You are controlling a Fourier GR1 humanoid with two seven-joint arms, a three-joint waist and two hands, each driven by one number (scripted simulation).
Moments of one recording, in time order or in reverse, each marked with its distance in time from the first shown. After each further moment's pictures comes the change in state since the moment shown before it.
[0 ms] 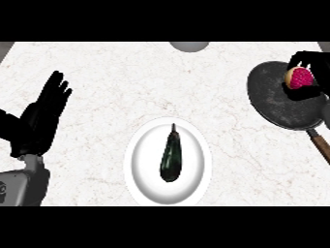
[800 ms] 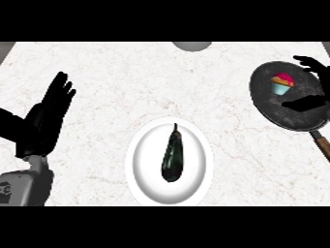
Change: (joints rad) left arm 0.004 -0.014 -0.016 0.001 -0.017 -0.001 -0.011; right arm -0.114 -0.036 -0.173 0.415 -0.106 0.044 -0.127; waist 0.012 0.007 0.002
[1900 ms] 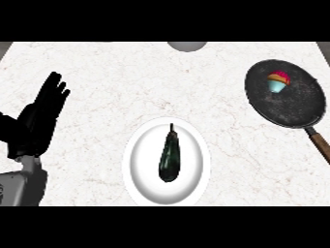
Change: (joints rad) left arm 0.005 0.016 0.030 -0.004 0.017 -0.012 0.011; right arm 0.222 -0.366 -0.306 0.079 -0.356 0.634 -0.250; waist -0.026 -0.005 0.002
